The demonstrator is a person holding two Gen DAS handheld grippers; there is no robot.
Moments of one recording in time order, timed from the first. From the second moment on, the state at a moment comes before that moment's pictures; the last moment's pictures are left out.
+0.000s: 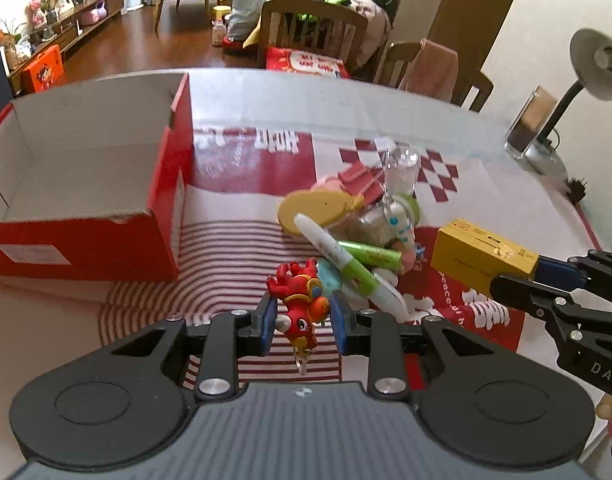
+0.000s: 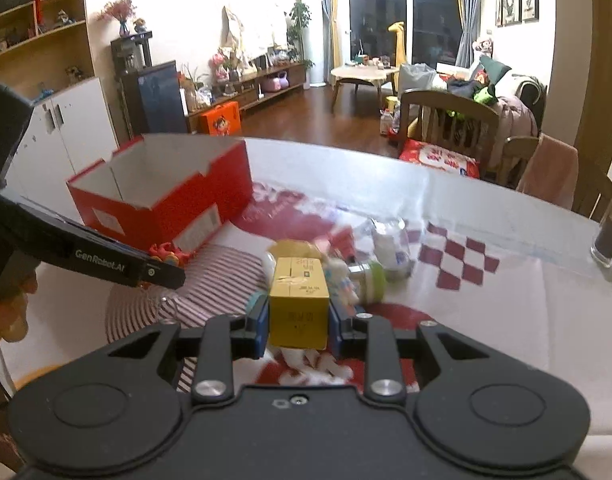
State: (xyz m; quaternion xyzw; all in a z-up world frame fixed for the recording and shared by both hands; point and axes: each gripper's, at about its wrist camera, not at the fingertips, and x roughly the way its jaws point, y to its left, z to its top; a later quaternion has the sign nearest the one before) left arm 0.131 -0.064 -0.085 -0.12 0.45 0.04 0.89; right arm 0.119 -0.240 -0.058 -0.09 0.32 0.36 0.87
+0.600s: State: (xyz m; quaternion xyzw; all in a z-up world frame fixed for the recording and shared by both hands) left arm 0.110 0.040 -0.023 -0.10 0.40 0.01 0.91; right arm 0.100 -0.117 0.003 -0.09 0.28 0.38 0.88
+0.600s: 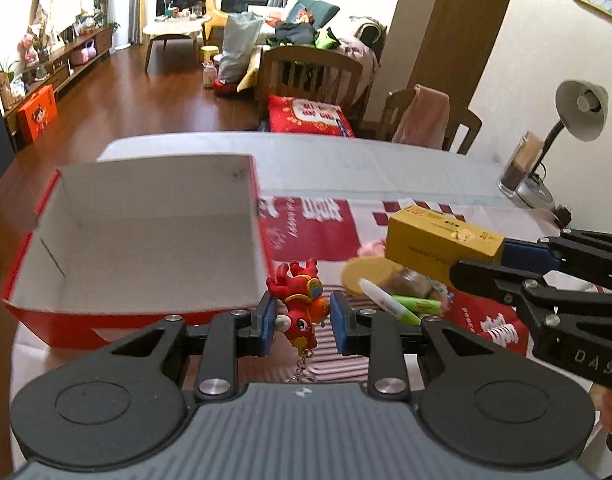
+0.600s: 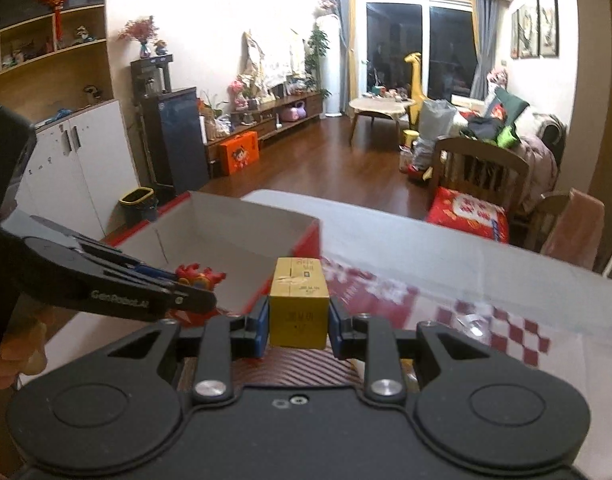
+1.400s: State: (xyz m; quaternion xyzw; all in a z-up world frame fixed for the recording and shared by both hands) left arm 0.160 0.217 -0.042 -0.08 0.43 0.04 0.90; right arm 0.114 0.062 -0.028 -0.14 0.33 0.37 0.86
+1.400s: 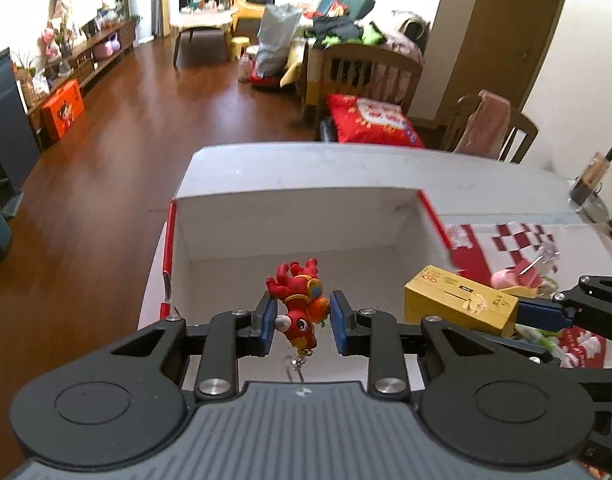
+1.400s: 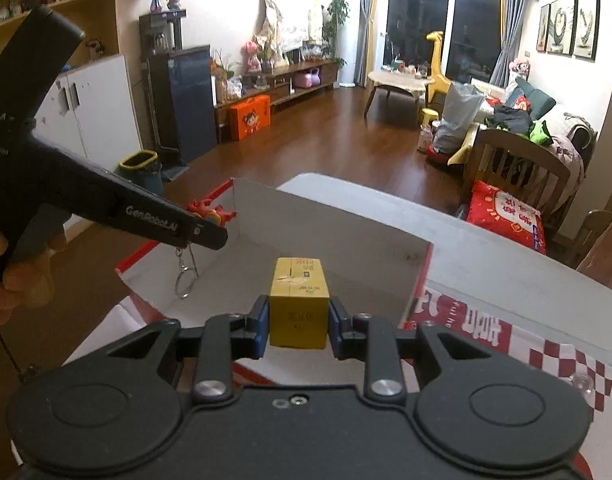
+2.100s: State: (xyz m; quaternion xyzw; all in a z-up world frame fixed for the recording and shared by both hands) left arm 0.226 0.229 -0.132 -0.05 0.51 0.03 0.86; right arm 0.170 0.123 -0.107 -0.18 0.43 0.33 0.82
